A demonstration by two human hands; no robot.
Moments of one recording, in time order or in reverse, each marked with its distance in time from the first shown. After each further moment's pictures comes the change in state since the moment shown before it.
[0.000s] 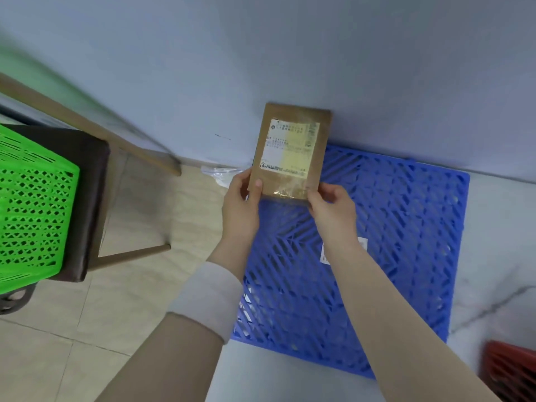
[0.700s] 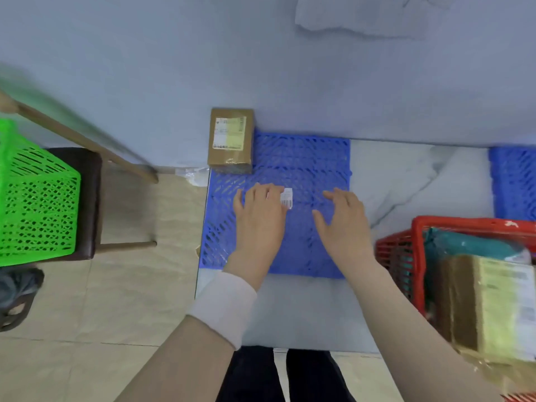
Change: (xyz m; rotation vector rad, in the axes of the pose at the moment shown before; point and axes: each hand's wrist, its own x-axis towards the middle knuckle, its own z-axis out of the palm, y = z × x) left_hand -0.221 0.073 0.019 1.046 -0.210 0.566; right_hand -0.200 -0.015 -0.178 -0.750 0.159 -0.422
